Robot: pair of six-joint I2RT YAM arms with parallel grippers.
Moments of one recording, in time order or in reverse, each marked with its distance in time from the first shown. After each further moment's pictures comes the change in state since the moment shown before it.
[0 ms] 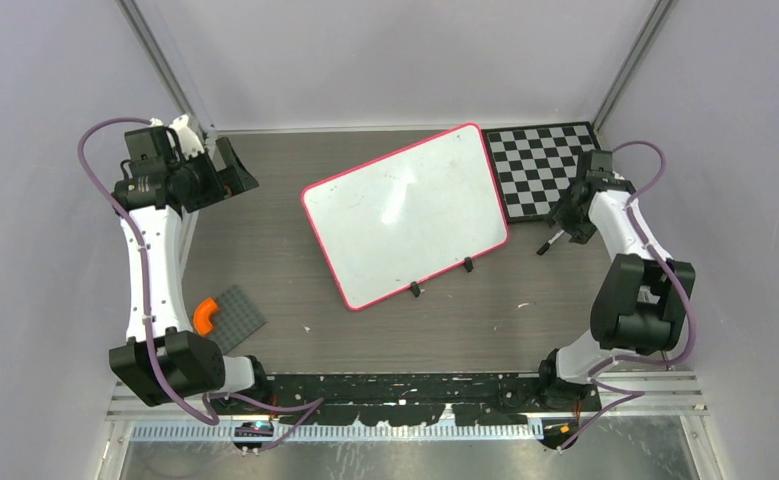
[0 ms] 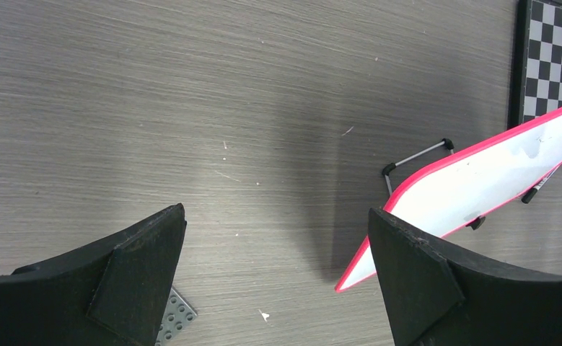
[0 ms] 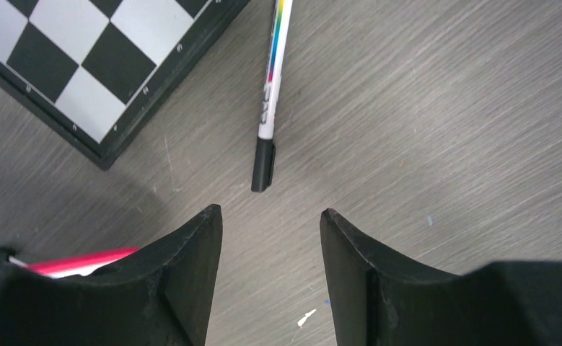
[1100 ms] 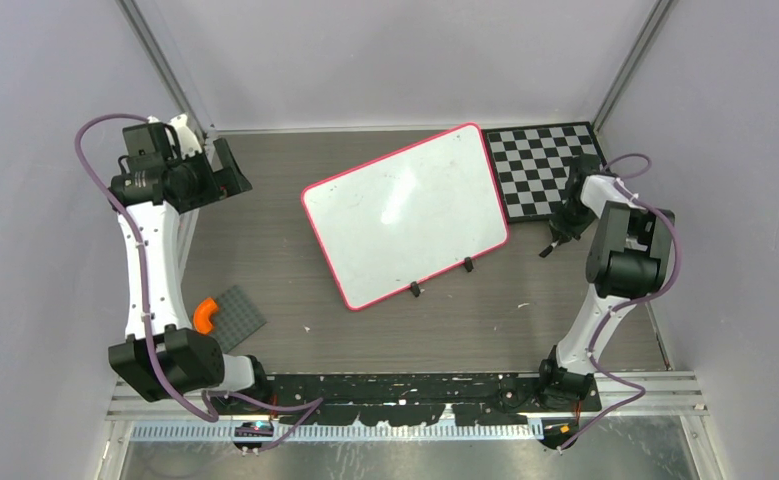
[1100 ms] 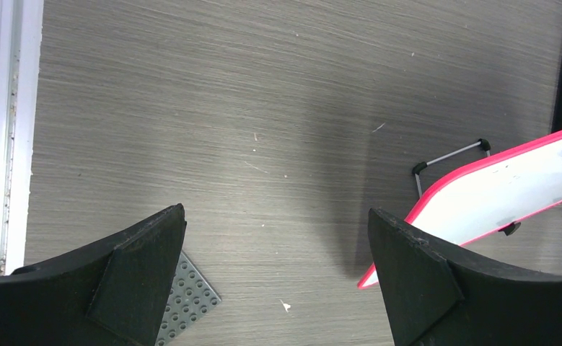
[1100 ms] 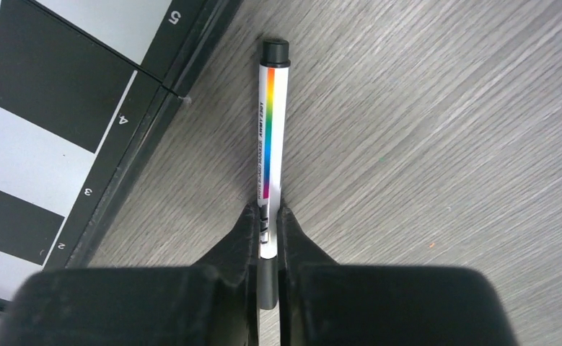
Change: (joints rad) left arm 0.000 0.017 0.047 -0.066 -0.087 0.043; right arm -0.041 0.397 0.167 0.011 0.056 0.098
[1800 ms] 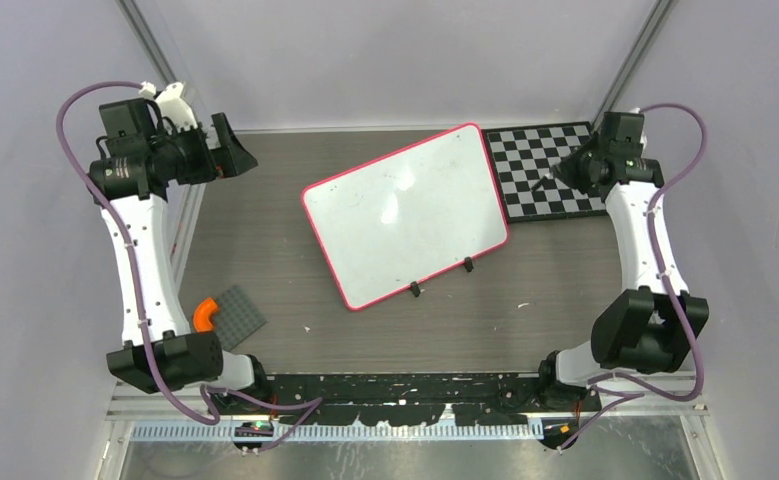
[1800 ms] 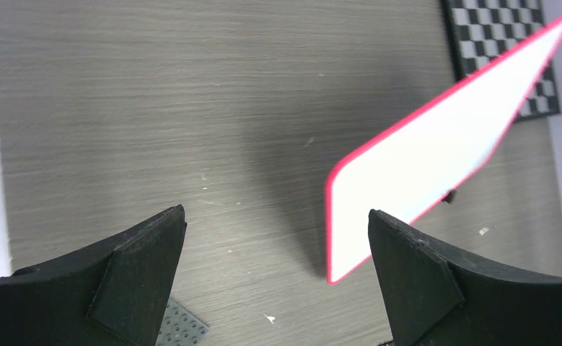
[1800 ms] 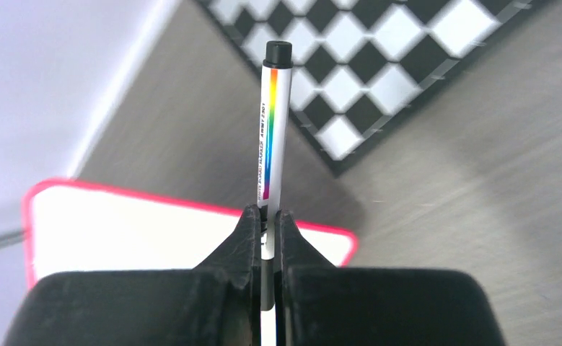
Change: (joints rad) left arm -0.010 0.044 0.245 -0.084 0.182 0.075; right arm 0.029 -0.462 0.074 0.006 -0.273 0.140
